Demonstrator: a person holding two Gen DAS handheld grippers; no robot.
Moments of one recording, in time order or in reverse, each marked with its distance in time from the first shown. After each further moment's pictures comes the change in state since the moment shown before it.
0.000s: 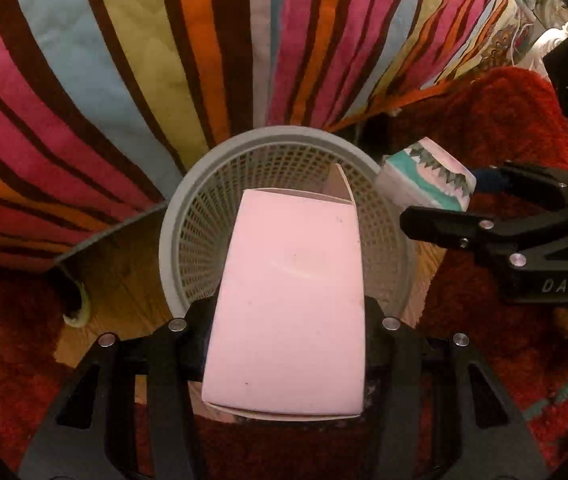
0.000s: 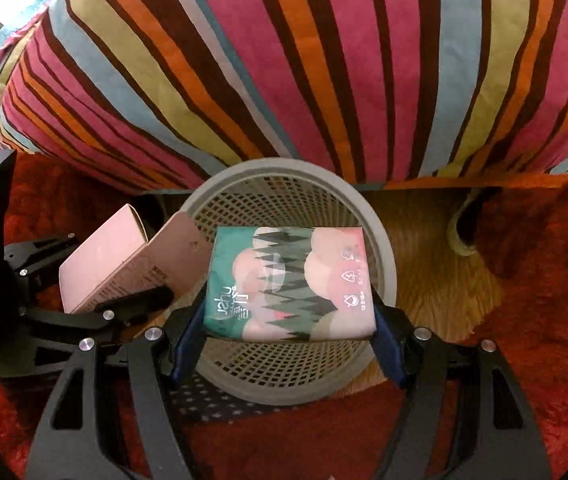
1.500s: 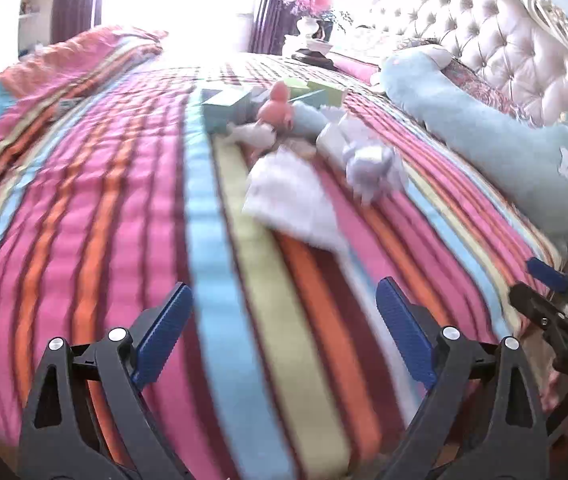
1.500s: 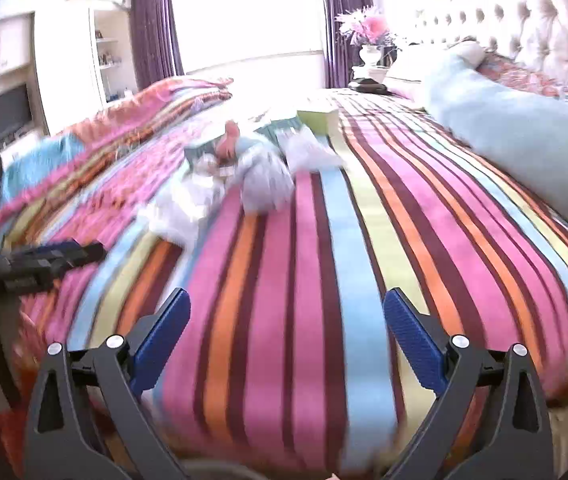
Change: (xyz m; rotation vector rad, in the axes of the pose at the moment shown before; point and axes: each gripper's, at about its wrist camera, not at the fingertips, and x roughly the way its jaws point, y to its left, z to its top) left arm -0.210 0.087 0.221 -0.202 -0.661 0.189; right arm -0.179 0.003 0.194 -0.124 -0.729 -0.094
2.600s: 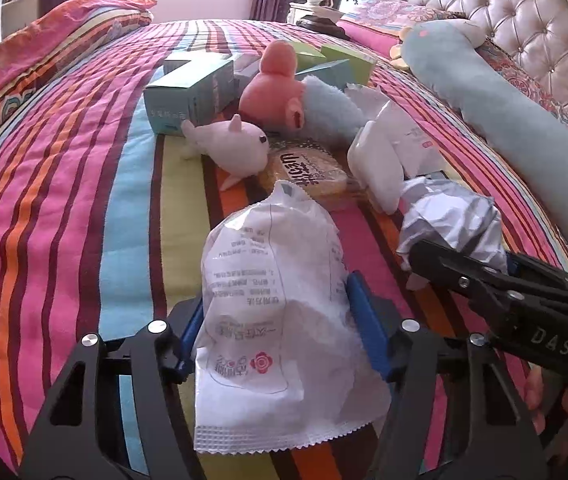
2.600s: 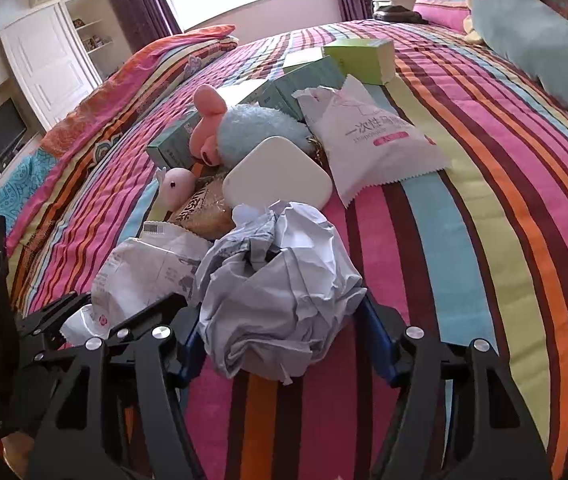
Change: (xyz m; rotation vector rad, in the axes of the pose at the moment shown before) left arm 0.128 0.001 0.064 -0.013 0.112 0.024; right arm 0.163 0.005 0.074 0.105 0.246 0.124
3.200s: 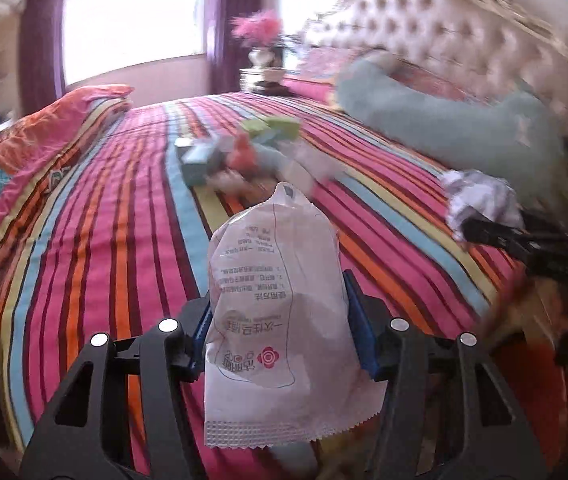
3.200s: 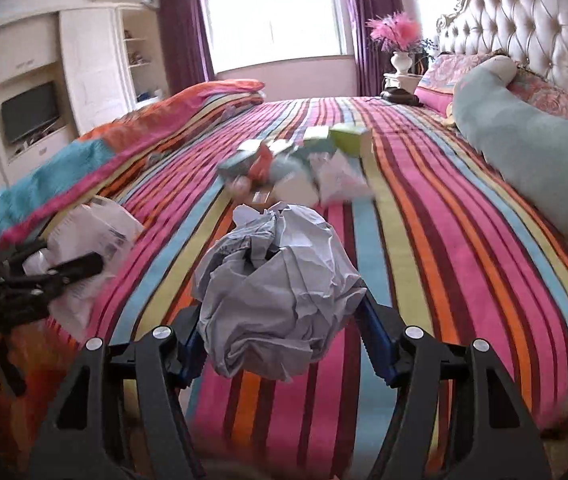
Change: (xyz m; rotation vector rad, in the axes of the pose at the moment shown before) left arm -0.209 -0.014 -0.131 0.245 -0.218 -0.056; right arm -0.189 0.018 -0.128 -0.181 -0.223 -0.033
